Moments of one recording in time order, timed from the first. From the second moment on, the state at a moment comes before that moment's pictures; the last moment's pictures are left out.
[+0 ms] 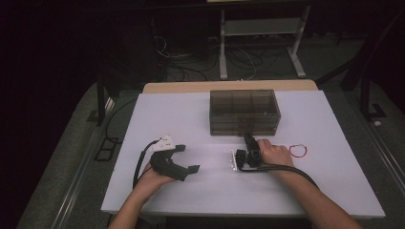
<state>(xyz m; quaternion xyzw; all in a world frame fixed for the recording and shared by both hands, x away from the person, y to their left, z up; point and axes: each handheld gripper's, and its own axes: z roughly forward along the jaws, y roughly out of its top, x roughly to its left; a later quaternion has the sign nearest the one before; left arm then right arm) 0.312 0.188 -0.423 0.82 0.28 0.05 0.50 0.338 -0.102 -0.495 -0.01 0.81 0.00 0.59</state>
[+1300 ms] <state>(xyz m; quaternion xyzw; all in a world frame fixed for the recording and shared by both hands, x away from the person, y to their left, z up) 0.311 0.188 -0.422 0.81 0.28 0.05 0.51 0.311 -0.106 -0.492 -0.03 0.81 0.01 0.58</state>
